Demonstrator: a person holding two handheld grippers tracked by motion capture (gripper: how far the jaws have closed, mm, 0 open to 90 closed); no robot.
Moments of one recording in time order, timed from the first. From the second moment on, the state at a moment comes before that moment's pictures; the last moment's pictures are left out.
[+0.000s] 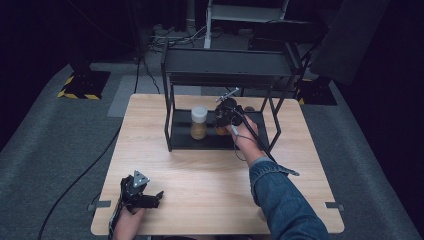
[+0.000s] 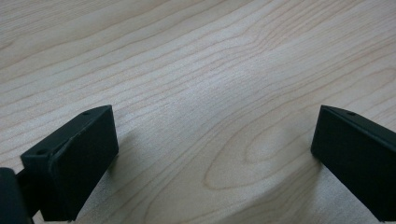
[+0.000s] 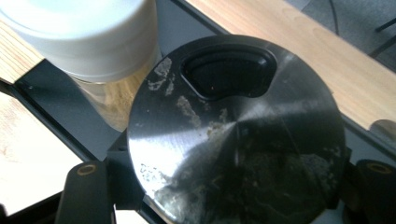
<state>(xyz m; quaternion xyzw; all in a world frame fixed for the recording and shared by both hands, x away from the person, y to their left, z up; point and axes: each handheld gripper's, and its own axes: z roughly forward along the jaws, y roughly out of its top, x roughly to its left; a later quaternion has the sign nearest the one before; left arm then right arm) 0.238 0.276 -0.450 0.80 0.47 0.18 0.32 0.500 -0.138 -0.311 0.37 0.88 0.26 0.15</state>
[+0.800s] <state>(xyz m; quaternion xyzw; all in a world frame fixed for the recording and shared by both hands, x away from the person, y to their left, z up) 0.238 0.276 -0.450 0.80 0.47 0.18 0.32 0.517 -0.138 -0.348 0.39 0.87 0.27 0.13</state>
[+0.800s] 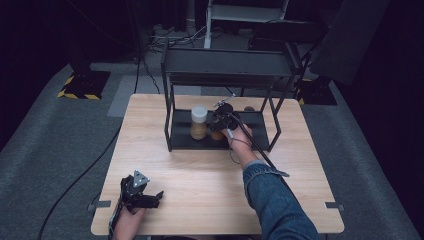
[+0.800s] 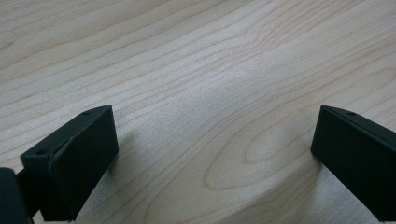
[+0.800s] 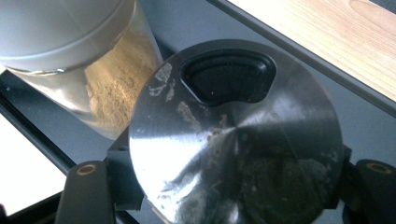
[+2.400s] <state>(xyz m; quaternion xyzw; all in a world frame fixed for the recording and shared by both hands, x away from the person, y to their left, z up) 0.237 0.273 -0.450 0.80 0.48 0.18 0.32 0.375 -0.258 -0.250 0.36 0.85 0.35 0.13</state>
